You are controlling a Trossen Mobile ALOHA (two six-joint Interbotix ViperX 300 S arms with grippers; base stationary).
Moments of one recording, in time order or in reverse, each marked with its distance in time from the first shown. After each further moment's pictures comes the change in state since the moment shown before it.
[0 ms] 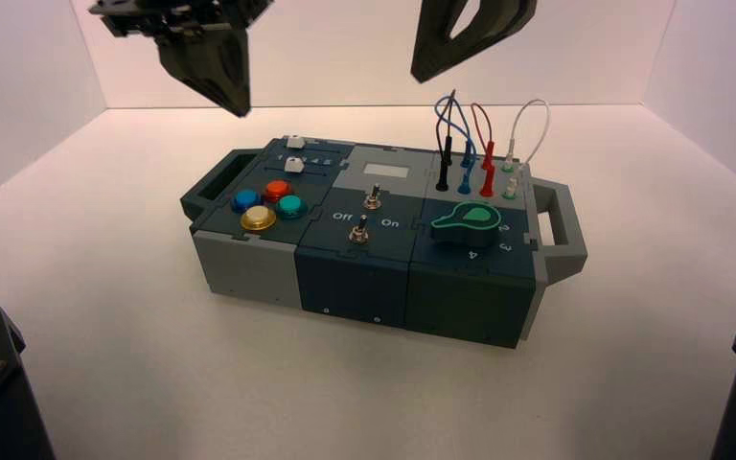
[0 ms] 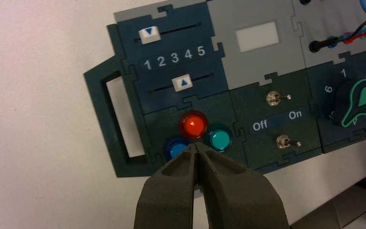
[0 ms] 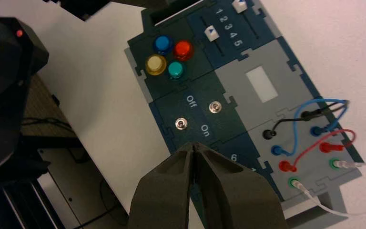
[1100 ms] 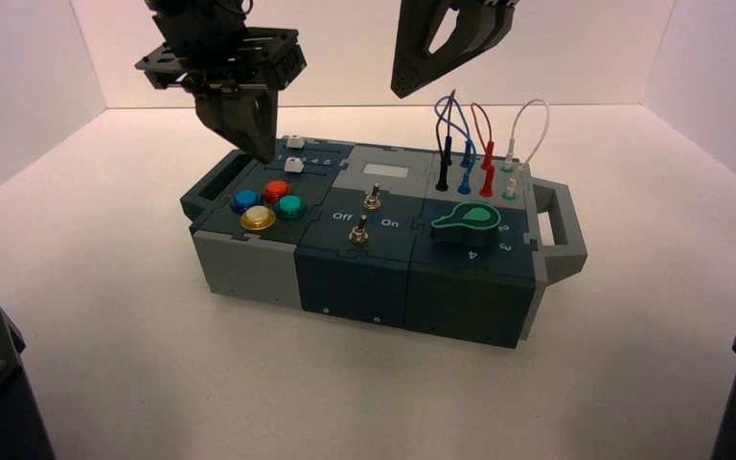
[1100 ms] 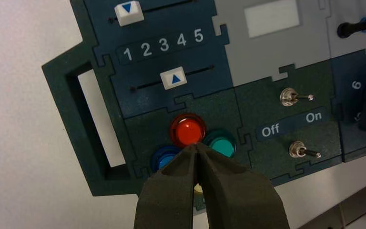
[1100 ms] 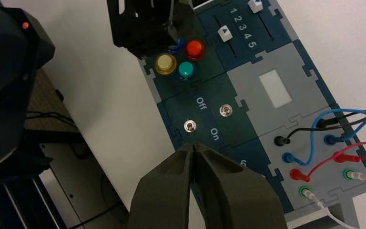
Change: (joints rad) left arm -0.034 0.164 0.000 -0.031 -0.081 0.000; right arm 0.037 0.038 -0.015 -0.002 -0.017 -0.003
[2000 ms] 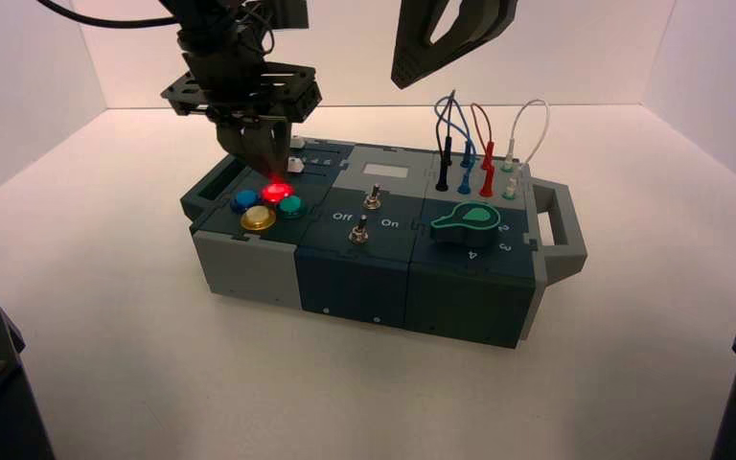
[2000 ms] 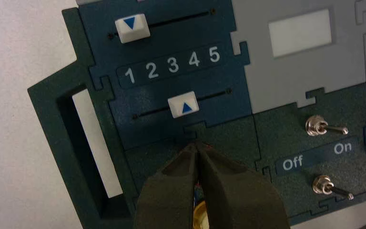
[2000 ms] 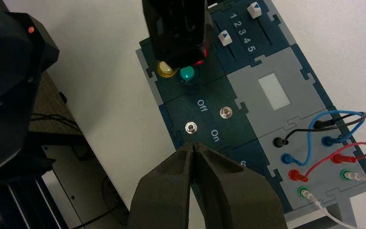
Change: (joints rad) left arm -0.003 0.150 -0.031 -0.003 -0.095 -0.002; right arm 0.000 -0.023 0.000 0.000 0.006 0.003
